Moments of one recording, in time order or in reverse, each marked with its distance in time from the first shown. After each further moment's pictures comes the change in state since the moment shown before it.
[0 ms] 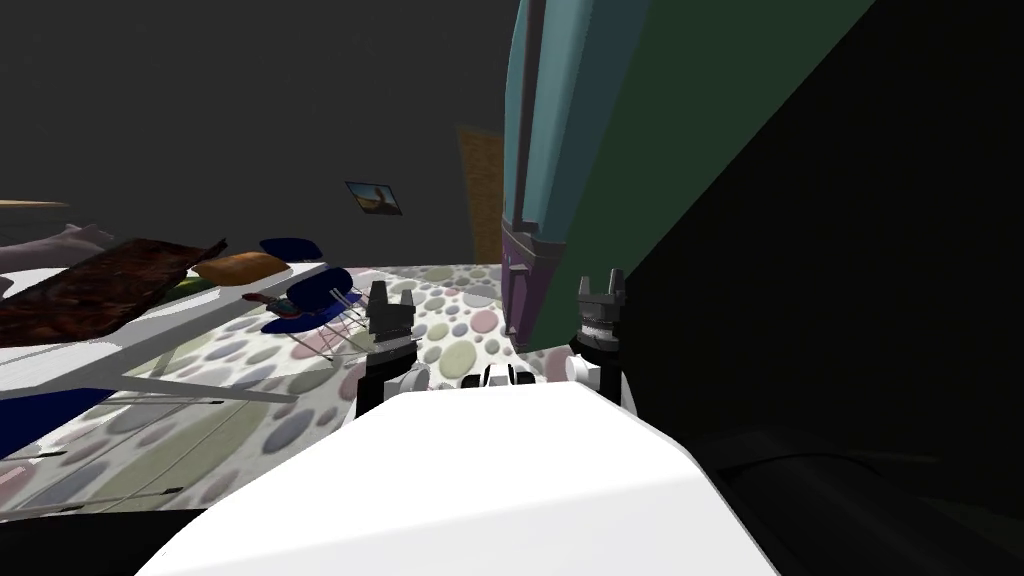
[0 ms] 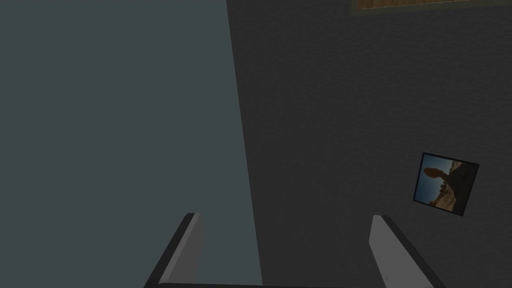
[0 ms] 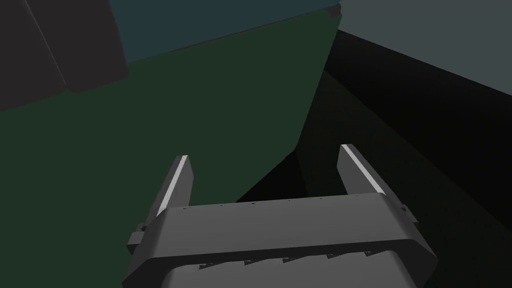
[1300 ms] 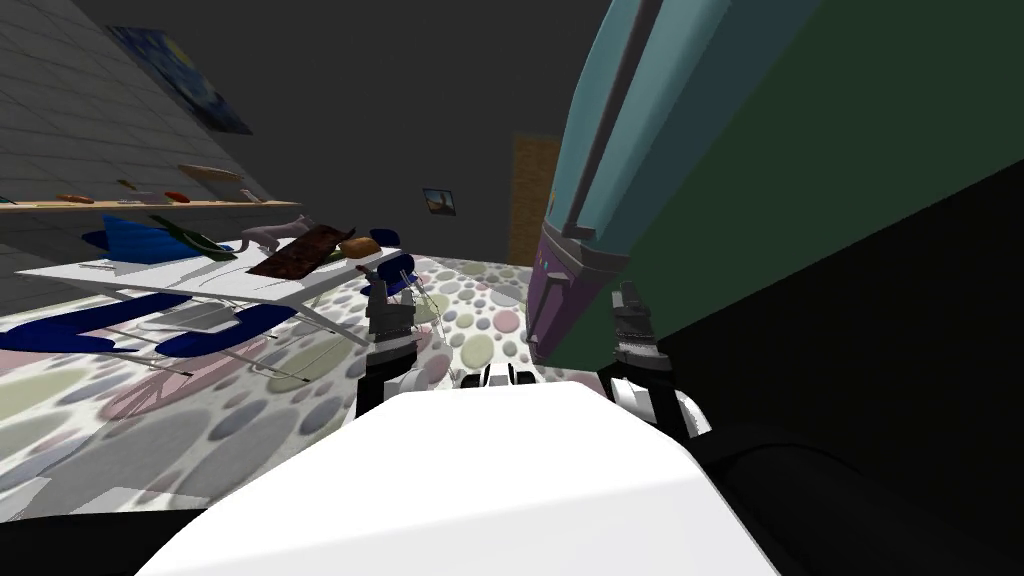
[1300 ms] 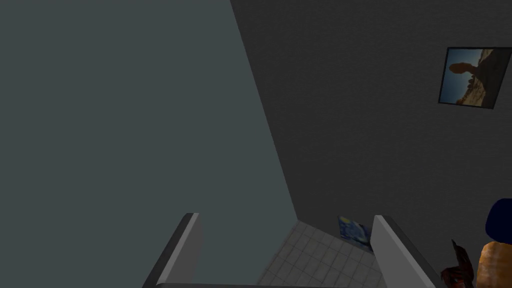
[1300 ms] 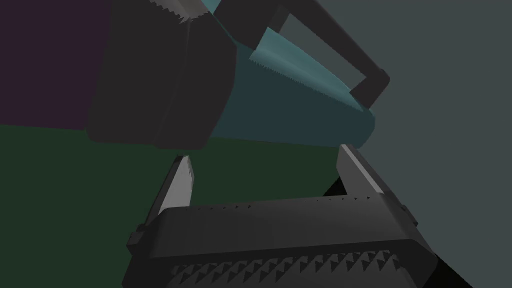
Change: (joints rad) left arm 0.000 0.000 0.000 0.000 0.000 0.000 0.000; right arm 0.192 -0.223 -0.295 -0.044 -0.008 0.070 0.214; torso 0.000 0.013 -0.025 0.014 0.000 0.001
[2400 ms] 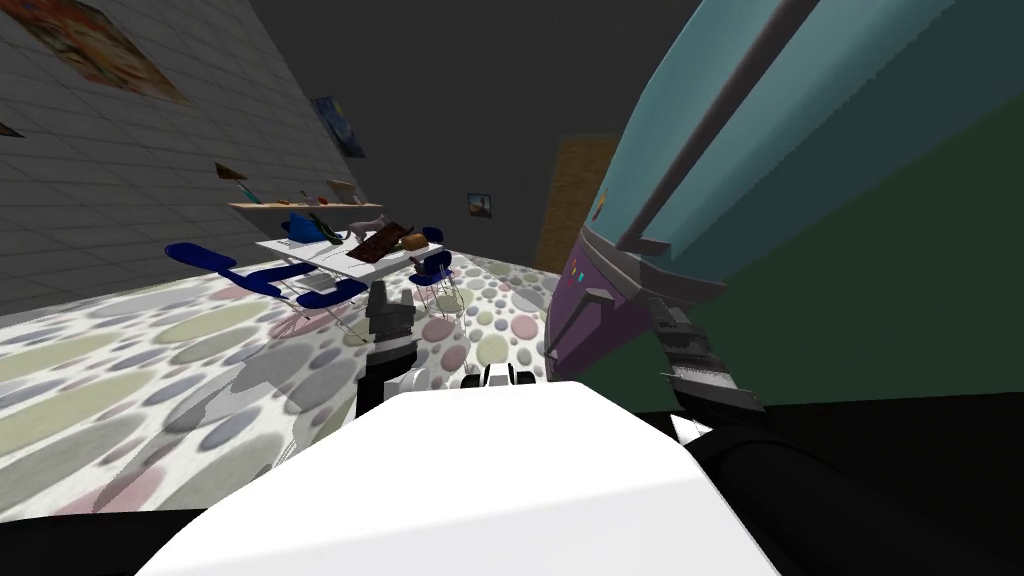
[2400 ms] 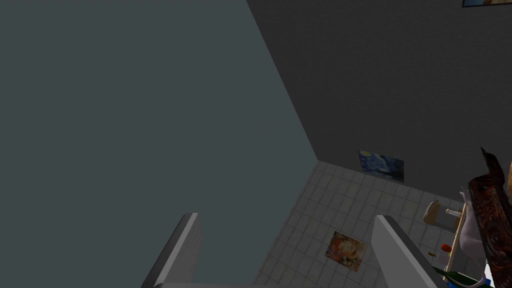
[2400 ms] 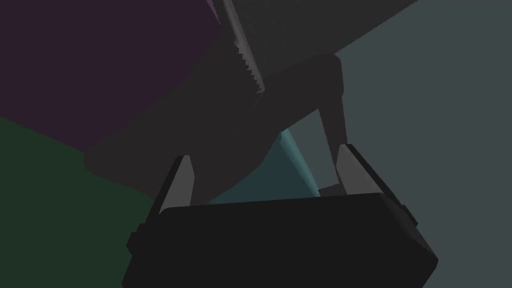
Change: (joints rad) left arm 0.000 0.000 0.000 0.000 0.000 0.000 0.000; right arm 0.218 -0.018 -0.304 -0.016 0.018 0.054 0.243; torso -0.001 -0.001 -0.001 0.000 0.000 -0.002
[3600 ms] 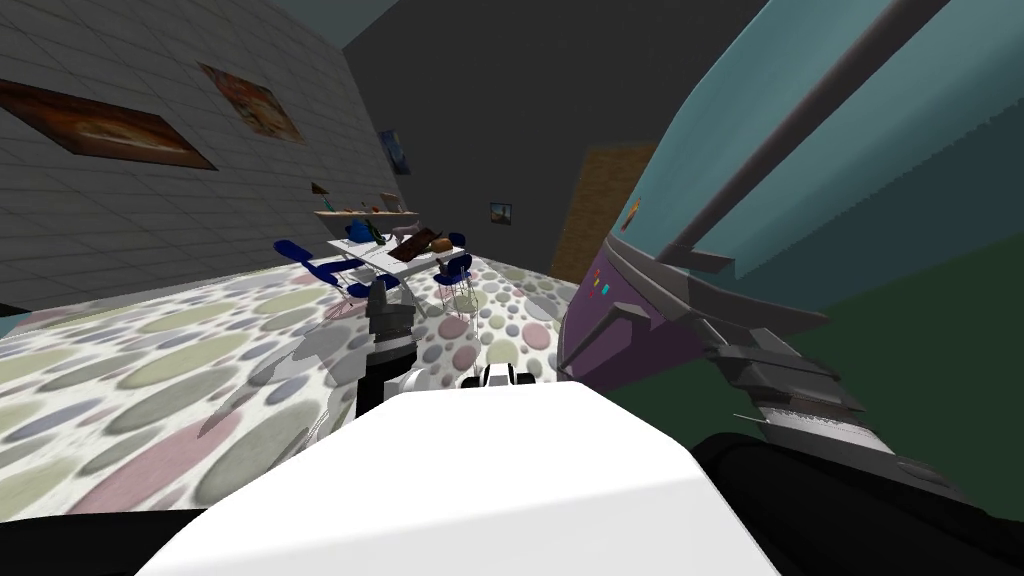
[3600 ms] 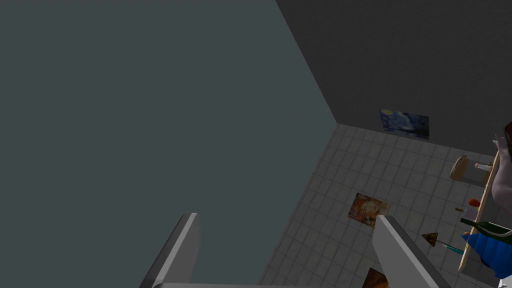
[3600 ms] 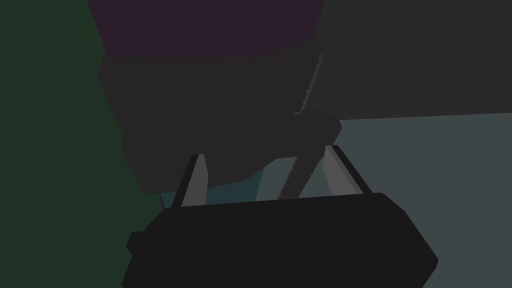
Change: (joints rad) left arm 0.000 0.000 0.000 0.000 0.000 0.000 0.000; right arm 0.214 0.013 -0.266 0.006 0.051 0.040 0.260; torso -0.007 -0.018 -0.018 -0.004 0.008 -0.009
